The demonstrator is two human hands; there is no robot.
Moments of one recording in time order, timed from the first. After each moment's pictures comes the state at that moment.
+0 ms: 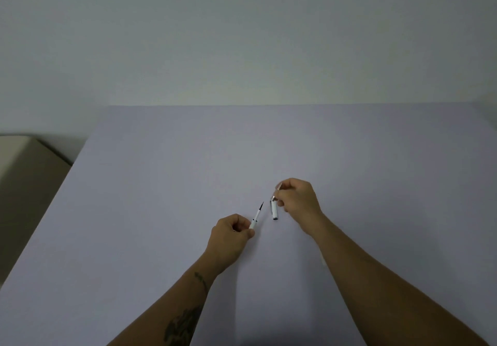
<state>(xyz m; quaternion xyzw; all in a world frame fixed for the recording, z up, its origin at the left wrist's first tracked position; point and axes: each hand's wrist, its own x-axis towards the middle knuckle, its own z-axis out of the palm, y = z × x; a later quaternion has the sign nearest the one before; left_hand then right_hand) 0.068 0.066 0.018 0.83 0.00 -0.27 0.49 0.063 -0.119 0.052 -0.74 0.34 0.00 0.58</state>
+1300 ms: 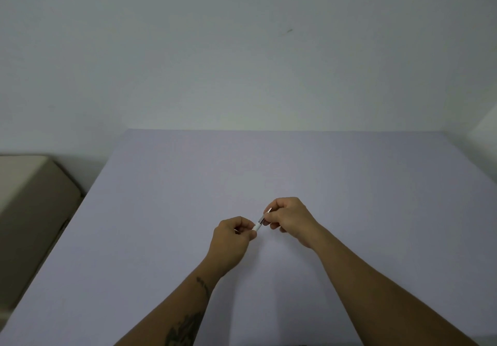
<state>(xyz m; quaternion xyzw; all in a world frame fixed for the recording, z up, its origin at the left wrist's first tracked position) 0.051 0.116 0.057 0.82 -0.06 -0.20 0.54 0.022 -0.050 0.103 -0.79 0.24 0.08 0.56</state>
